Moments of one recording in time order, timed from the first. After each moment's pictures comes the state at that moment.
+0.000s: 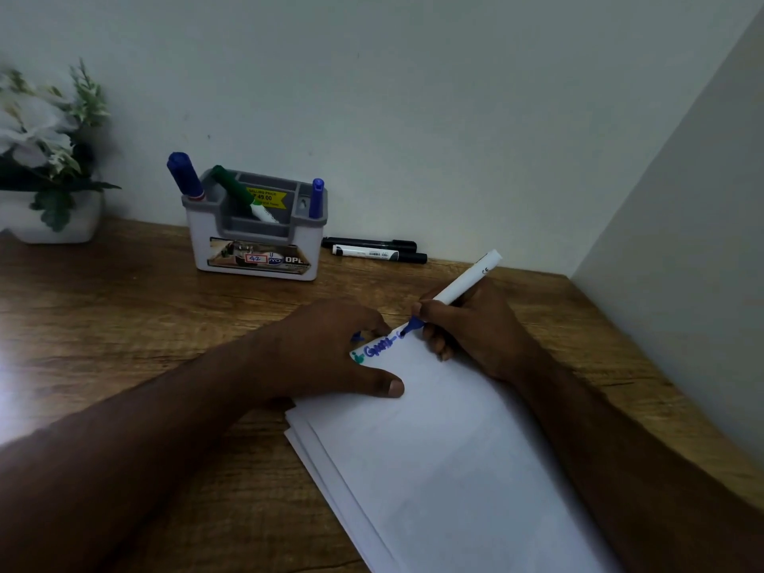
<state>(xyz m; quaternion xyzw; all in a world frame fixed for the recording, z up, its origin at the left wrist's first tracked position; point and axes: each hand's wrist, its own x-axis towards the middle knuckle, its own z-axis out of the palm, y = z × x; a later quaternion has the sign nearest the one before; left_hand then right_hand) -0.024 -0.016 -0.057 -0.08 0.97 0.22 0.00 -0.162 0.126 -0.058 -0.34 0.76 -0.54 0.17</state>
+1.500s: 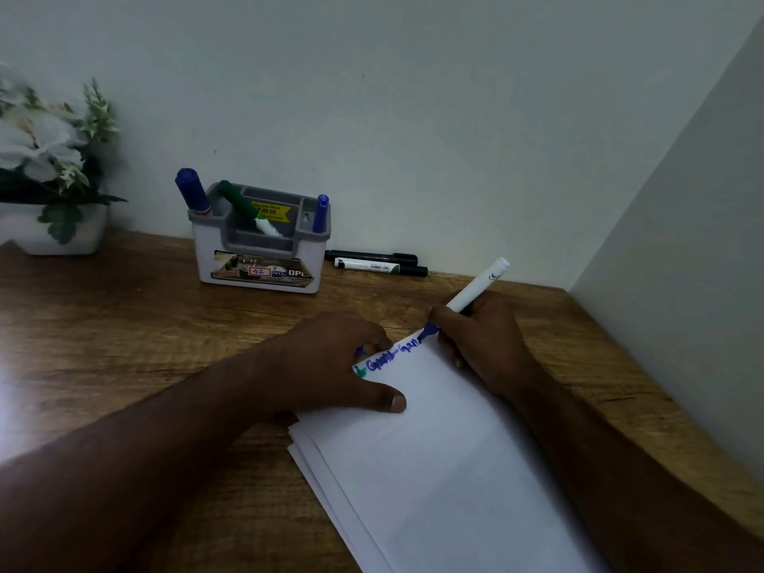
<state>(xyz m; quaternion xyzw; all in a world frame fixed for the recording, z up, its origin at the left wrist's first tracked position) -0.023 -0.016 -0.055 -0.06 0.97 0.22 0.00 -0.159 0.124 -0.056 -0.27 0.81 -0.52 0.07</state>
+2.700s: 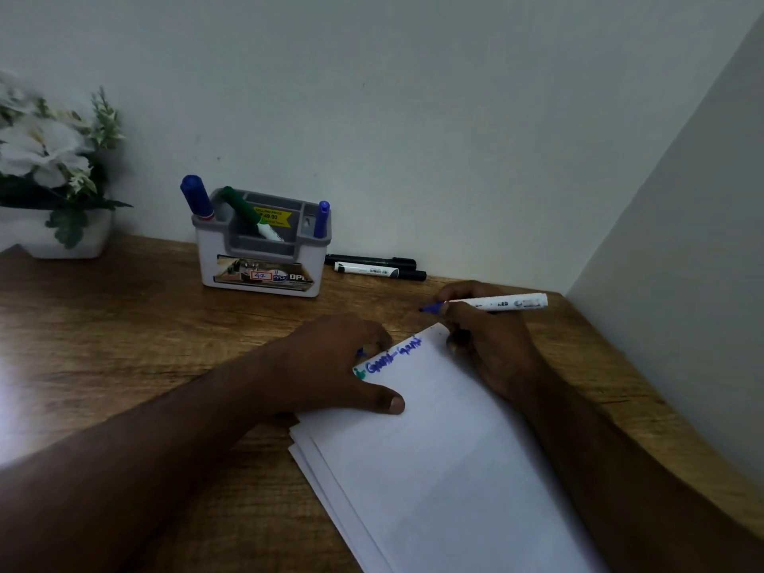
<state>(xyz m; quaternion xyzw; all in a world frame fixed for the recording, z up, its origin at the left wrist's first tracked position) -0.023 -0.018 -0.059 -0.07 0.97 0.24 0.01 -0.165 0.131 -0.053 -0.27 0.68 -0.66 0.16</state>
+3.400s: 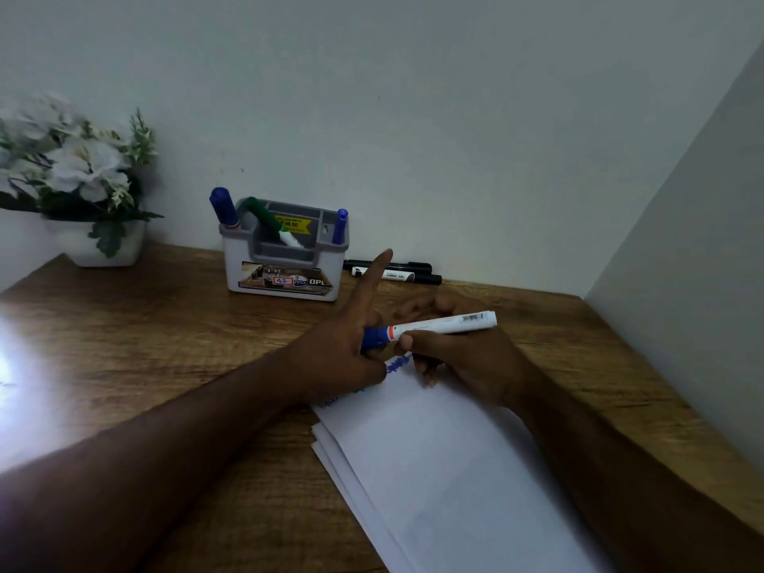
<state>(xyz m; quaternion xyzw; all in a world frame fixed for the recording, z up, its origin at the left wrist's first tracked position) -0.019 -0.027 -0.068 -0.02 0.88 0.44 -0.16 -0.130 0.120 -0.044 -0.42 0.67 -0.55 0.27</state>
